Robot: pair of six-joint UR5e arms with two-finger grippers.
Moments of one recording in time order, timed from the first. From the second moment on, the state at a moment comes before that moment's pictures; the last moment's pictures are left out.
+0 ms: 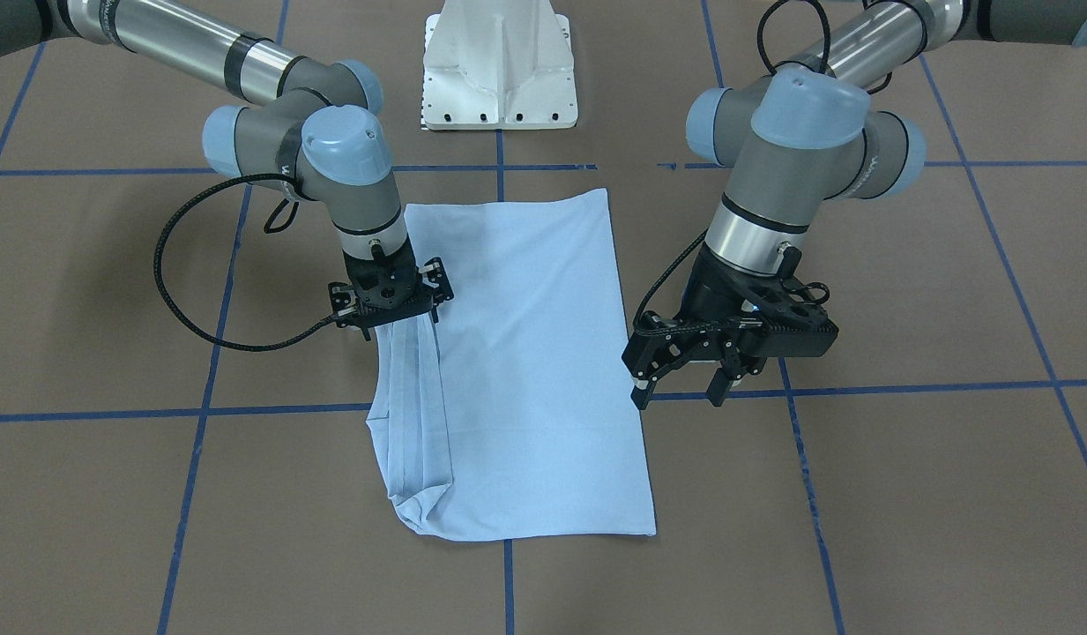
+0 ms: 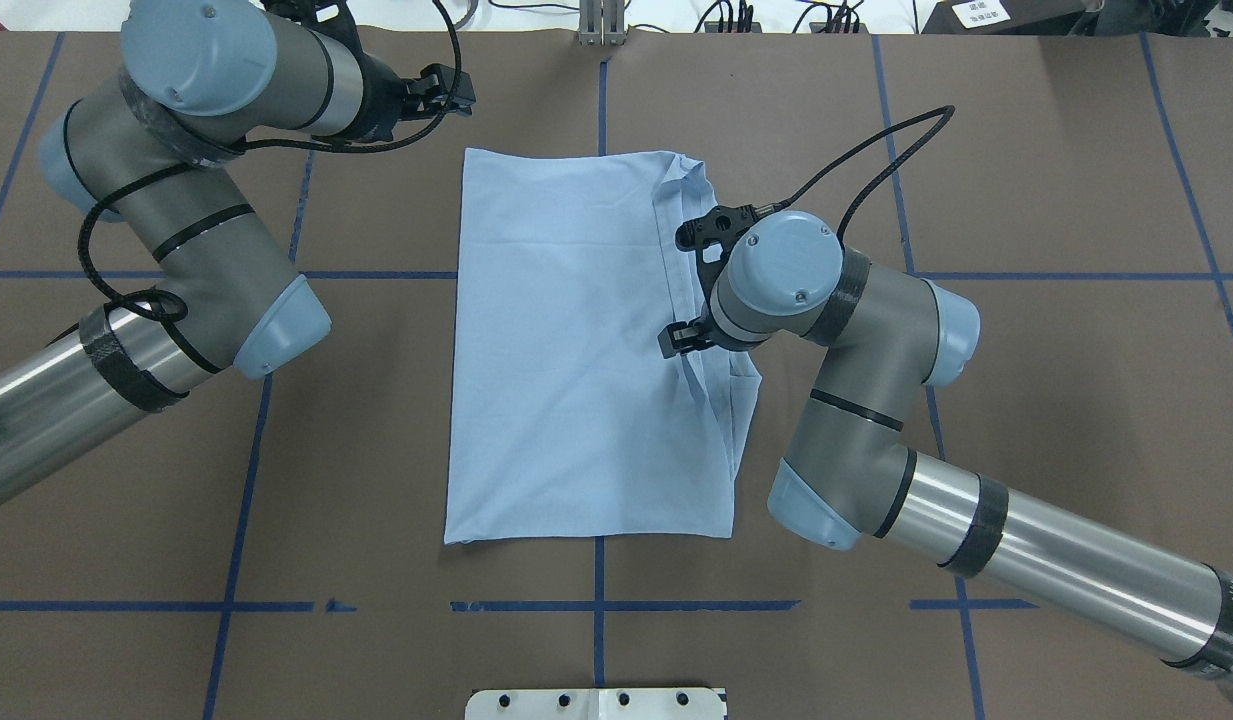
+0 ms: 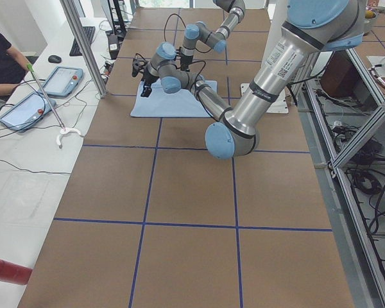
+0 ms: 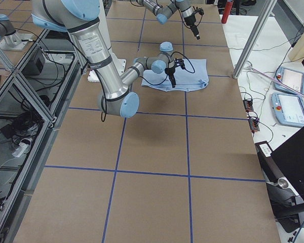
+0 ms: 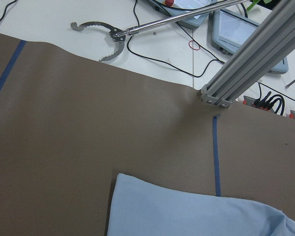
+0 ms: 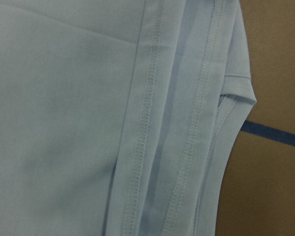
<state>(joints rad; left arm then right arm) -0.83 -2.22 -1.55 -2.08 -1.78 -1.30 0.56 -0.96 1.53 -1.36 1.76 0.88</state>
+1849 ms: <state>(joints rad) -0.82 -2.20 -1.55 -2.10 -1.81 -1.31 0.62 -0.95 1.46 -1.40 1.78 0.73</state>
